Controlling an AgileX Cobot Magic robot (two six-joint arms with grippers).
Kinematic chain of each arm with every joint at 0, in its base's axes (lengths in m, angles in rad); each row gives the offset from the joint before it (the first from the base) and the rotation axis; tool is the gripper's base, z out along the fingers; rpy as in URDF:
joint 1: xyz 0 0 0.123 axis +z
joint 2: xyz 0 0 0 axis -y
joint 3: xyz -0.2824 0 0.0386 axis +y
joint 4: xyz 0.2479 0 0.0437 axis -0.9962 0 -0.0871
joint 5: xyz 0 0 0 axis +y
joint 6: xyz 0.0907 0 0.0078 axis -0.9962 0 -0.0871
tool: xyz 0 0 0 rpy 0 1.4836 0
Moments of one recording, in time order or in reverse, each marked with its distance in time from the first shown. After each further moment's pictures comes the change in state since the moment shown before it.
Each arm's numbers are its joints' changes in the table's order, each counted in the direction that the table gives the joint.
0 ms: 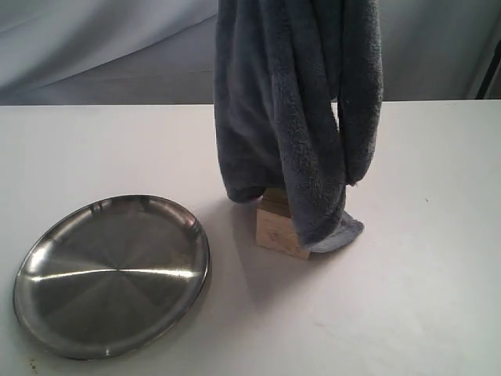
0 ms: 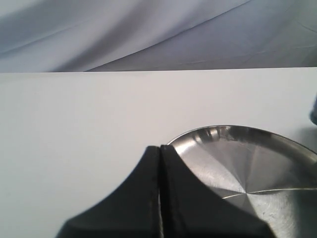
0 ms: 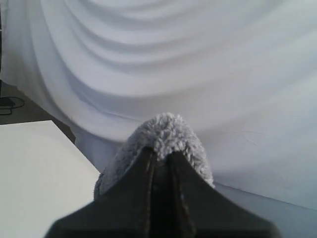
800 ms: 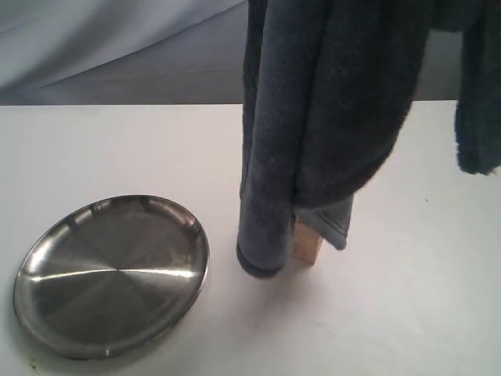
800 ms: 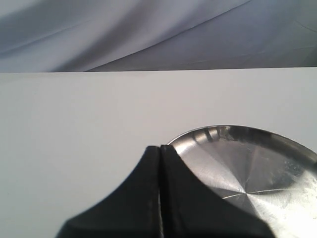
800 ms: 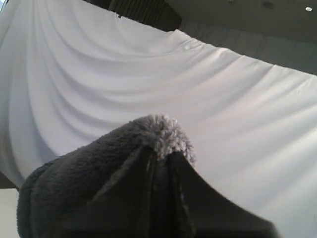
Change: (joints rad) left arm 0.000 0.000 0.000 0.000 0.002 0.000; right arm 0.000 0.323 0.000 0.070 0.023 0.000
